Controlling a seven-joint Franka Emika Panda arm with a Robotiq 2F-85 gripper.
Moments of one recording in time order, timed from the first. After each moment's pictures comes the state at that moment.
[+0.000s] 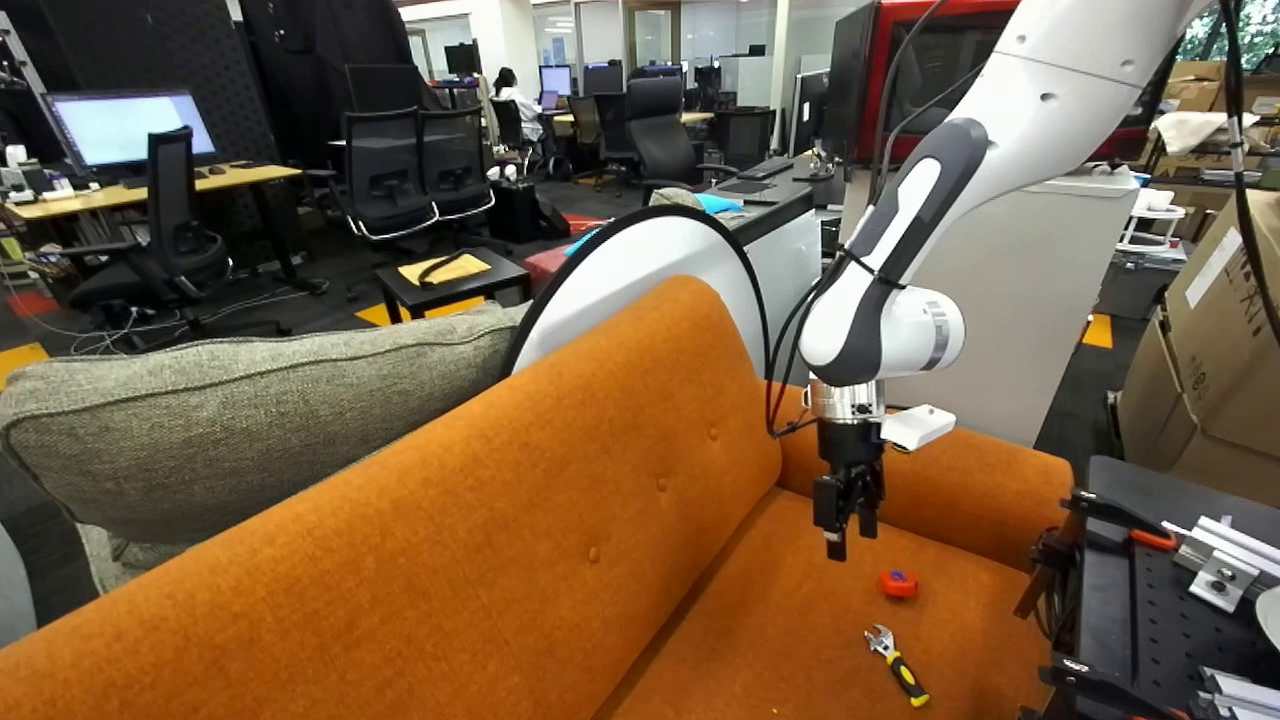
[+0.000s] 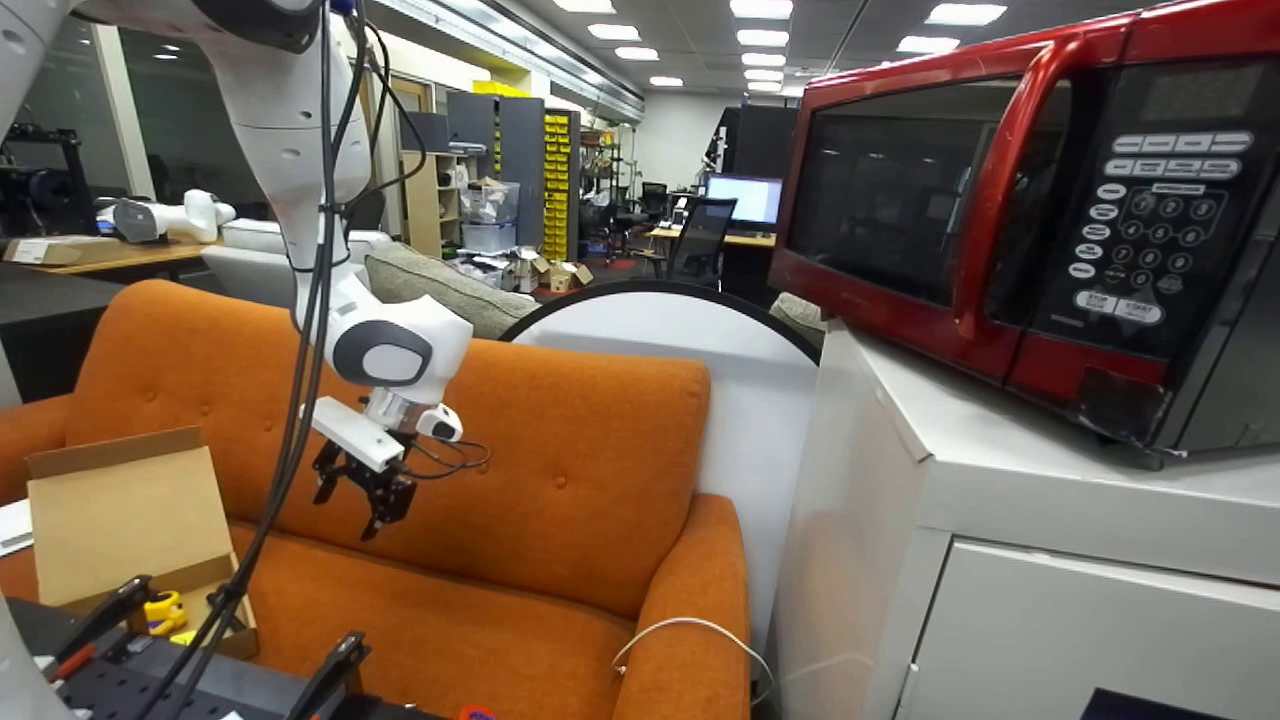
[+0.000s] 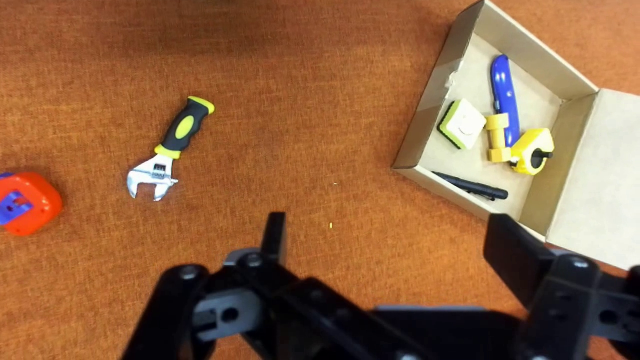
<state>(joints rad) -0.08 0.57 0.11 -2.31 0.53 2.50 -0.39</state>
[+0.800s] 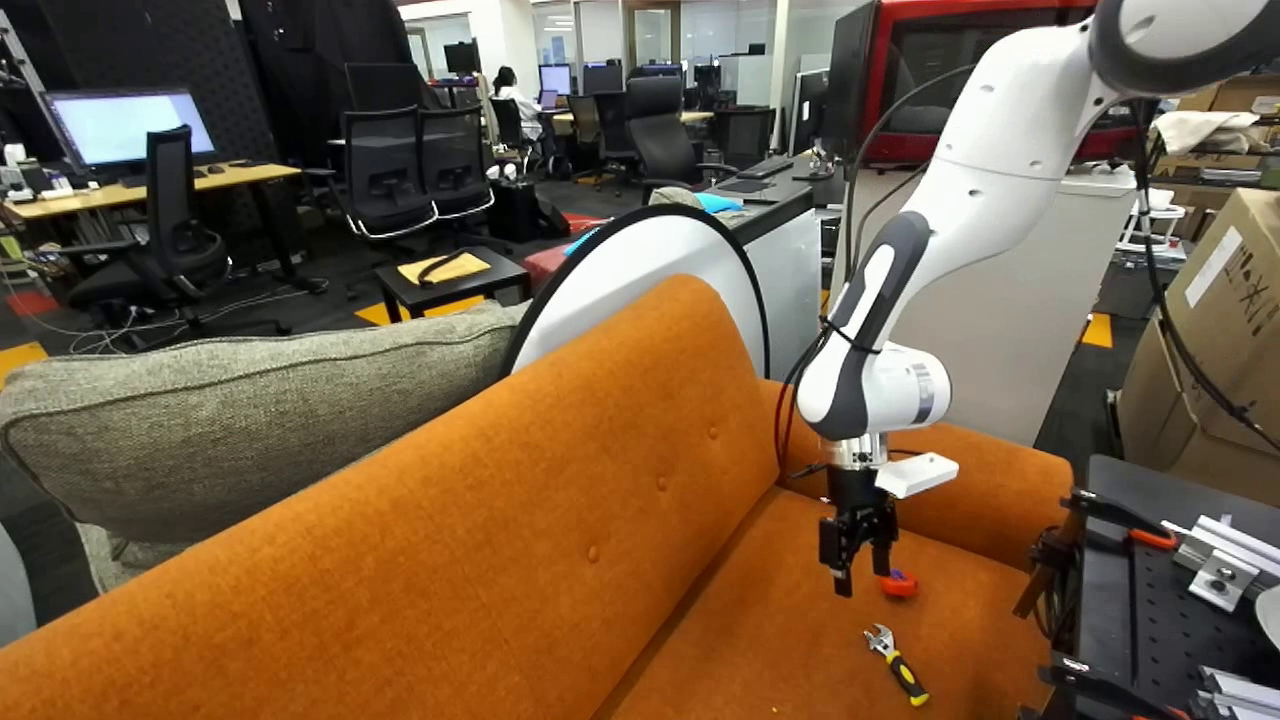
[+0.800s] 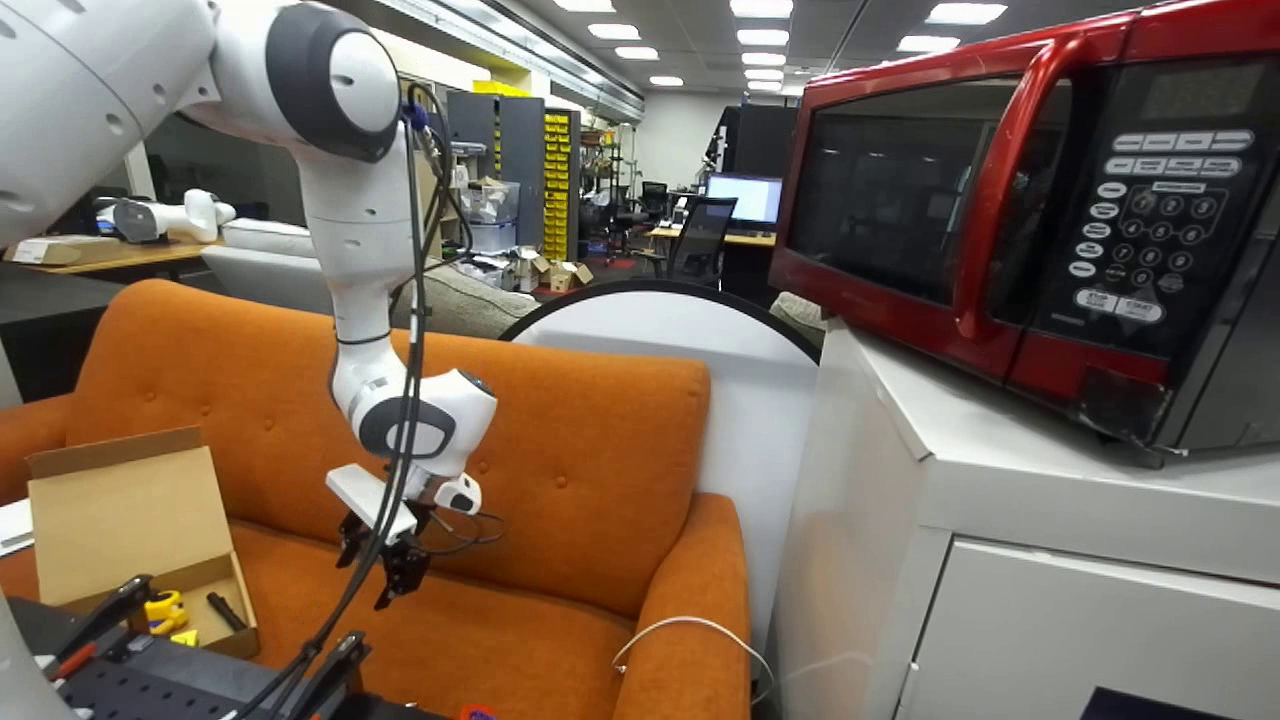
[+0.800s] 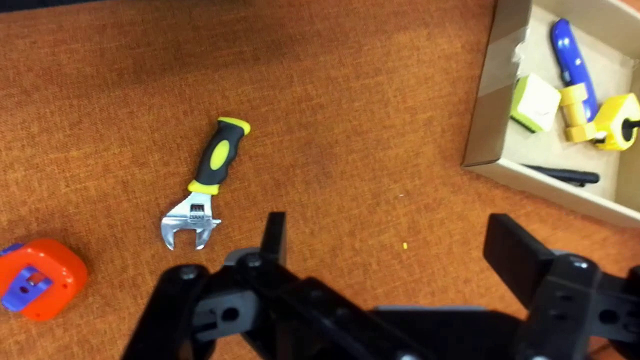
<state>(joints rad) -0.17 0.85 0.12 -2.19 0.52 2.59 -0.35</state>
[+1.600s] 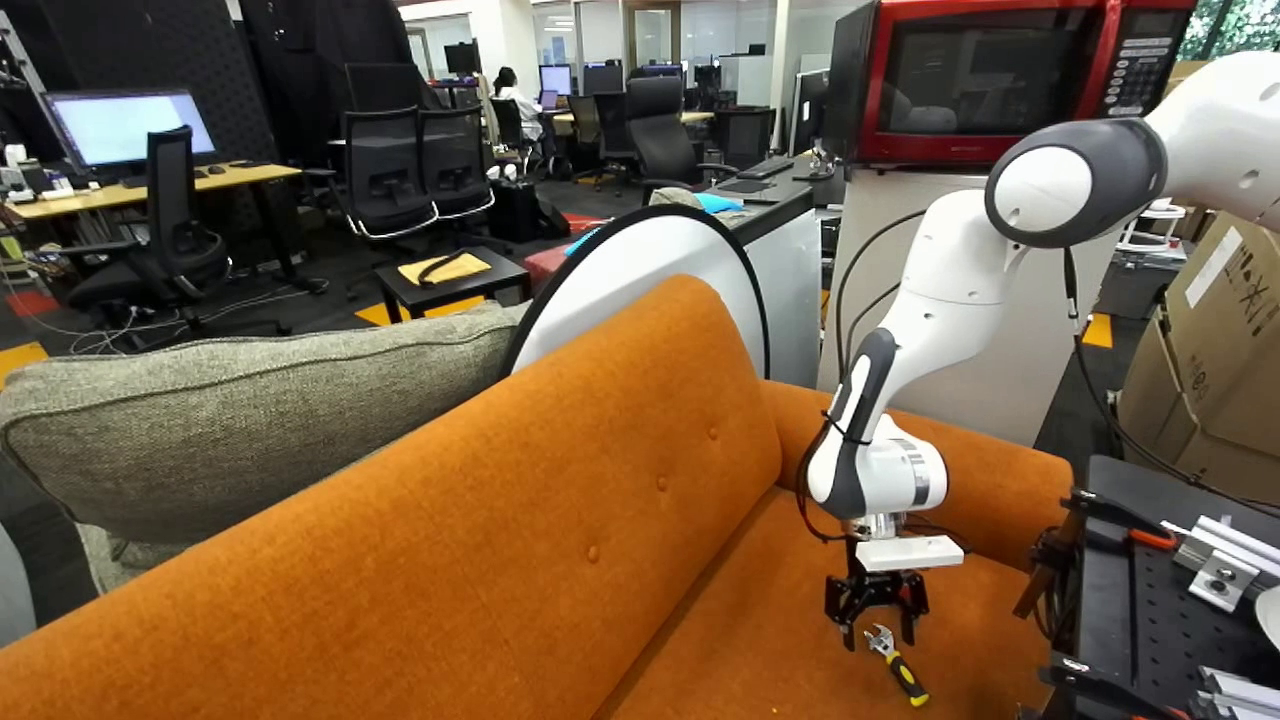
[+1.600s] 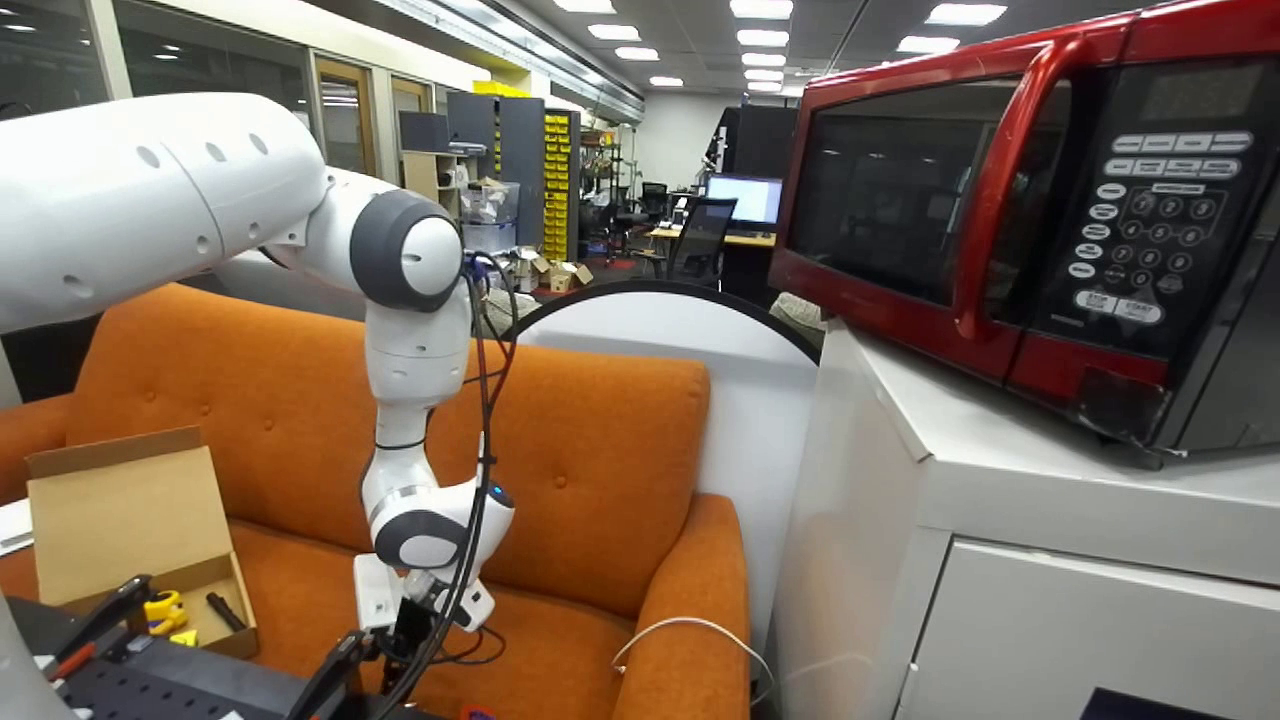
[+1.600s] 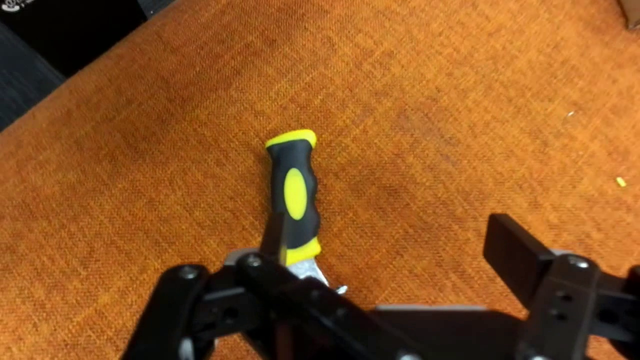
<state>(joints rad) -0.27 1.26 0.12 -1.94 0.52 2.68 0.03</state>
